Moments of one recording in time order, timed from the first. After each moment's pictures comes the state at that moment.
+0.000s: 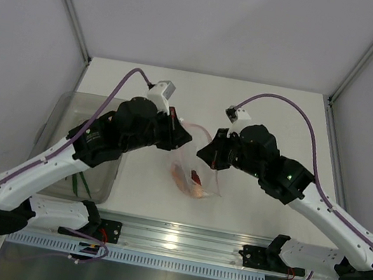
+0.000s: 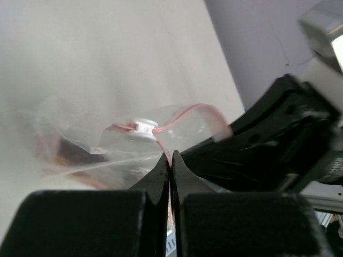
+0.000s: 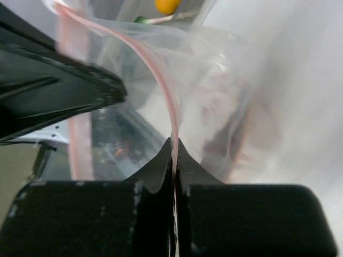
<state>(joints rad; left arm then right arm) -0.94 1.07 1.32 -0.69 -0.17 -0.77 0.94 1.12 1.22 -0.52 -0.06 0.63</state>
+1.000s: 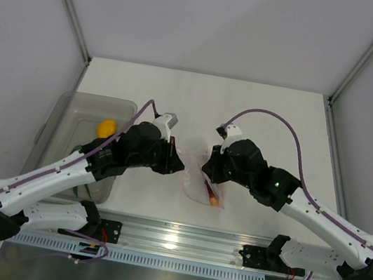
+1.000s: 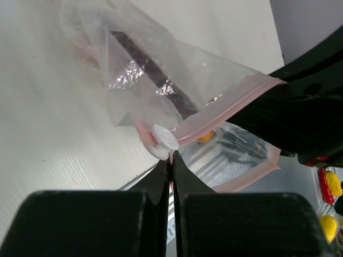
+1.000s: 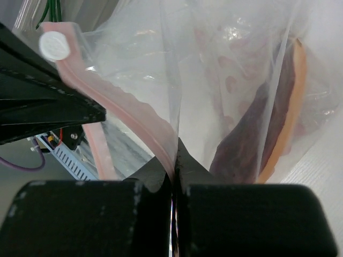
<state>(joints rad) -0.92 1.04 1.01 -0.57 0.00 -0.74 0.96 1.08 1.03 -0.52 0.07 0.49</state>
